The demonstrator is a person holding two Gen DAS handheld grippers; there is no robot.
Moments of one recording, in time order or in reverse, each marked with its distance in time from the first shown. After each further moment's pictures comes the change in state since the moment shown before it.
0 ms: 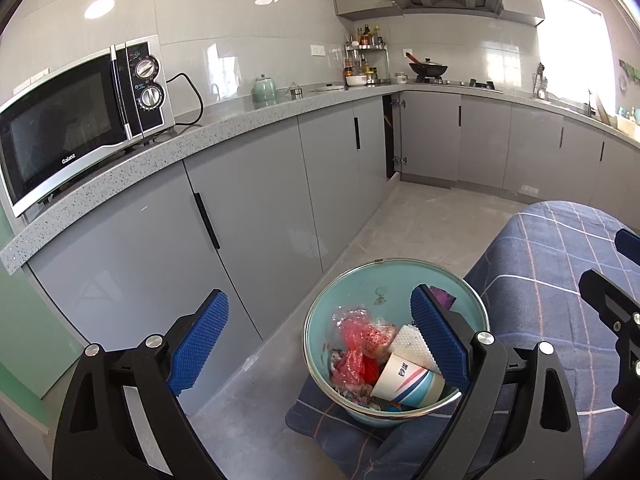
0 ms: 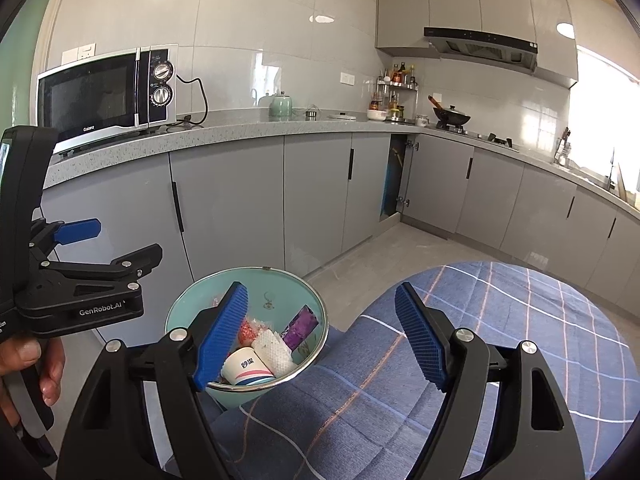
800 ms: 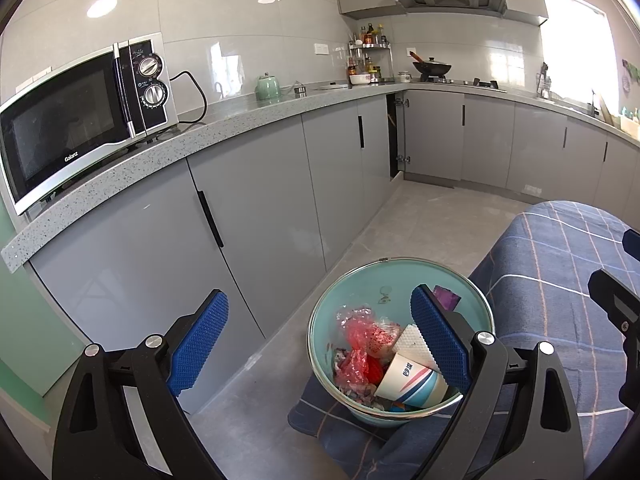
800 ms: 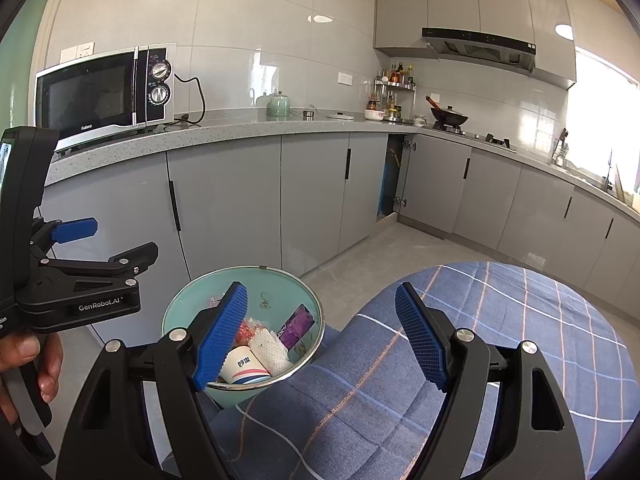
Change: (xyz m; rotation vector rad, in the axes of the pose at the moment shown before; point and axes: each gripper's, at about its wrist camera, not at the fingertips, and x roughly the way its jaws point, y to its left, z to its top) left arm 0.004 0.006 0.000 0.000 0.006 0.011; right arm -0.004 -0.002 0.000 0.002 0.001 -0.008
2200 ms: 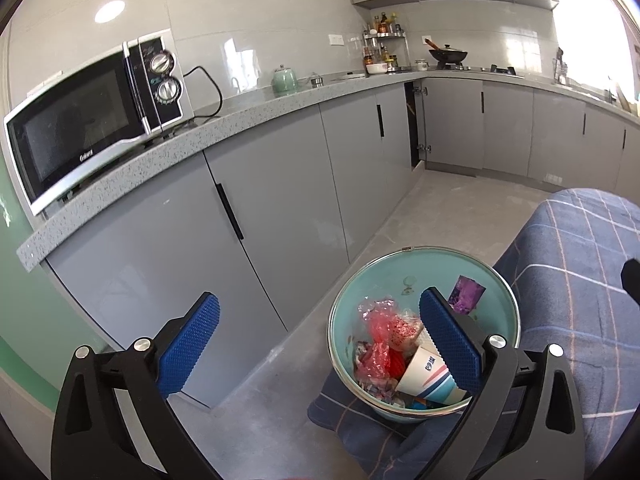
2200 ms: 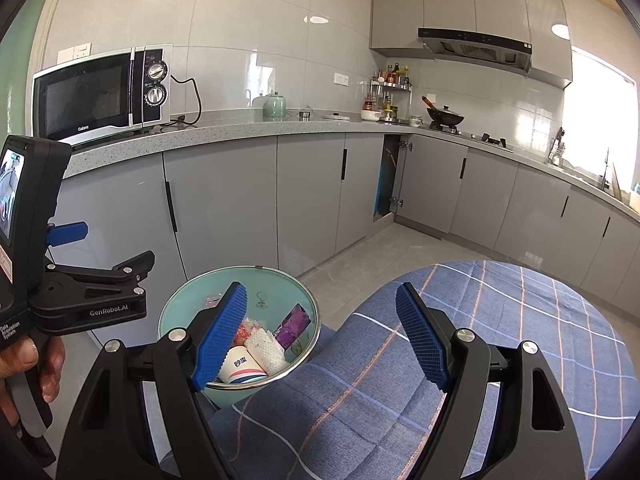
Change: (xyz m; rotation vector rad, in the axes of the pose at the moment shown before) left arm 0.009 -0.002 -0.004 0.007 0.036 0.085; right arm 0.002 -0.005 -0.002 0.006 -0.001 -0.010
